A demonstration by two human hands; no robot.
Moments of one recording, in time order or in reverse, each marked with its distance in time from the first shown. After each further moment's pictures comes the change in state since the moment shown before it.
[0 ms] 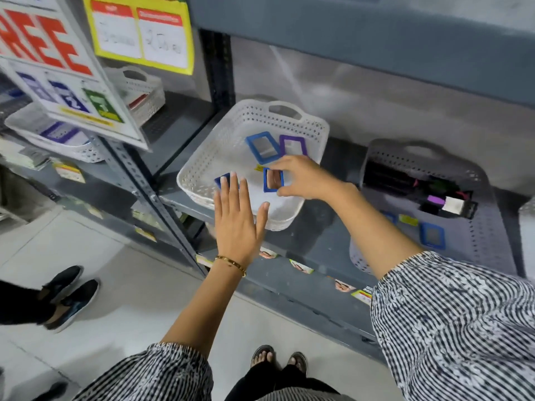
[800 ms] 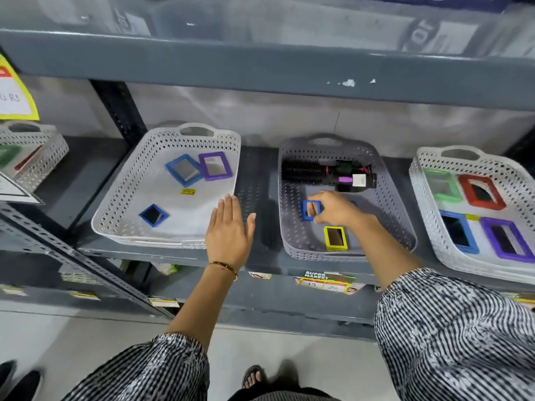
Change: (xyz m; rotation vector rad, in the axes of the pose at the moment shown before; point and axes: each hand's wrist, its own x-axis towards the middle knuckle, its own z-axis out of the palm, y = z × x) left_hand -0.001 0.087 0.045 0.058 -0.218 0.237; right_hand -0.169 0.118 -0.024 0.047 0.100 0.599
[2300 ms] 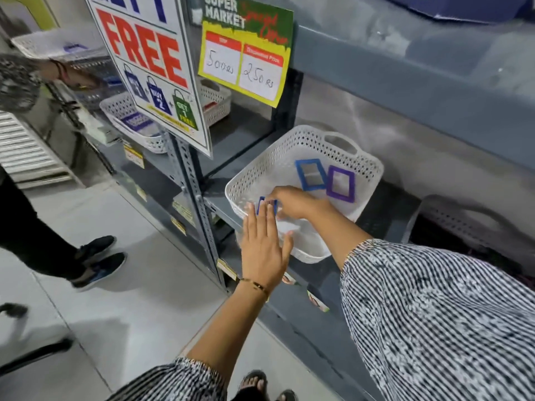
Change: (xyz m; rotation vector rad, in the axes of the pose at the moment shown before) left_hand -0.033 -0.093 -0.022 -0.011 0.225 -0.418; right_hand 0.127 -0.267 0.113 -0.426 -0.359 -0.738
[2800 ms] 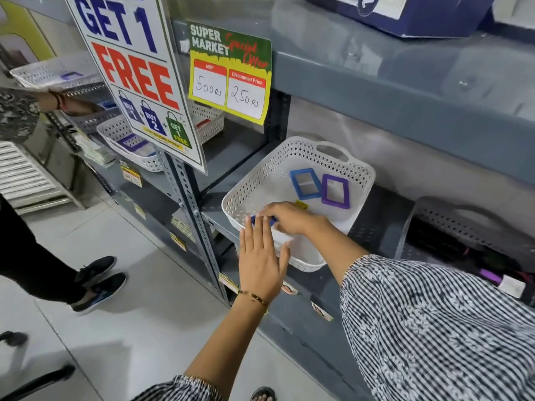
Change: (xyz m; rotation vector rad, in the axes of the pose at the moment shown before) left_hand -0.001 -0.001 -0.001 0.002 -0.008 -0.010; right_hand -0.007 0.004 0.015 0.082 0.074 -0.022
